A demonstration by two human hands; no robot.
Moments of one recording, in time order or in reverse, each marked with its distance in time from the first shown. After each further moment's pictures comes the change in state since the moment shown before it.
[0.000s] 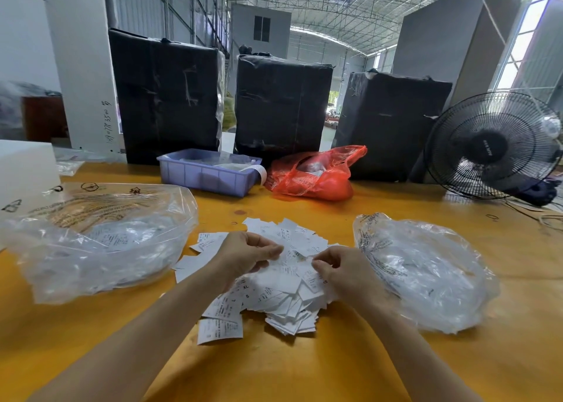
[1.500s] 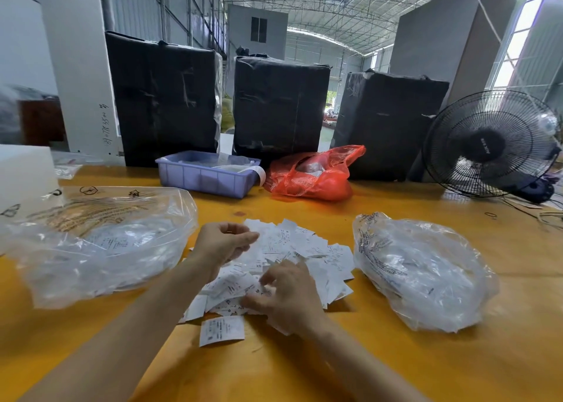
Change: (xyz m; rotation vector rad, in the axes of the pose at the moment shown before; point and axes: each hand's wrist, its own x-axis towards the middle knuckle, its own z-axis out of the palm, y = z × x) left_hand 0.011 0.002 -0.026 -0.148 0.211 0.002; right_hand -0.018 -0.031 0.069 -0.360 -0.184 -0.165
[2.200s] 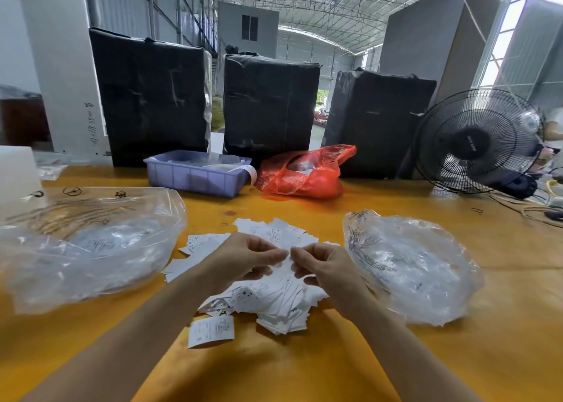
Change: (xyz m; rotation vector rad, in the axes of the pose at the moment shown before) left_hand -0.031 0.008 0.029 0.249 -0.401 -0.043; right_hand -0.010 0.038 -0.056 0.929 0.054 0.137
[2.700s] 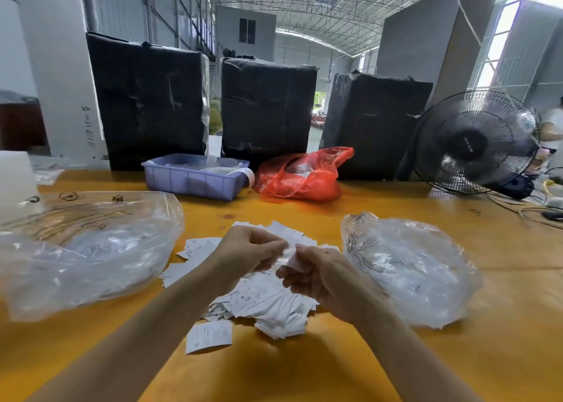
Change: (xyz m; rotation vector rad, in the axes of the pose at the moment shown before) left_hand -0.006 0.017 0.012 -0.079 0.109 0.093; right_hand -0.004 -0.013 -0.002 0.327 -0.235 0.185
